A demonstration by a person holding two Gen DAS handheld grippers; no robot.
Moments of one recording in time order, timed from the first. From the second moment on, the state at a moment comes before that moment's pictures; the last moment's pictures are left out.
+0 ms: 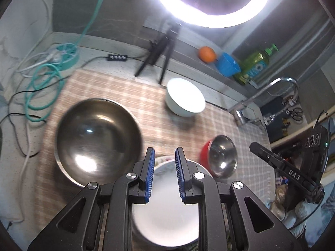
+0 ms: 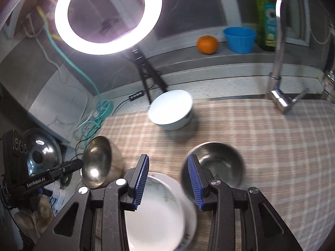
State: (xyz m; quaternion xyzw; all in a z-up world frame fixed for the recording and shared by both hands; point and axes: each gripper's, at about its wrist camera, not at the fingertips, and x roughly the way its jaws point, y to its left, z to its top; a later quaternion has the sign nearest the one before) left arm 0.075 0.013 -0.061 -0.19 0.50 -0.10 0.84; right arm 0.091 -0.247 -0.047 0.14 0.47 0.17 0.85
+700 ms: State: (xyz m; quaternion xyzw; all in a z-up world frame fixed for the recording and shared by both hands) left arm 0.127 -0.111 -0.124 -0.14 0.59 -0.16 0.78; right arm 0.116 -0.344 -0.134 0.24 0.55 0.13 0.79
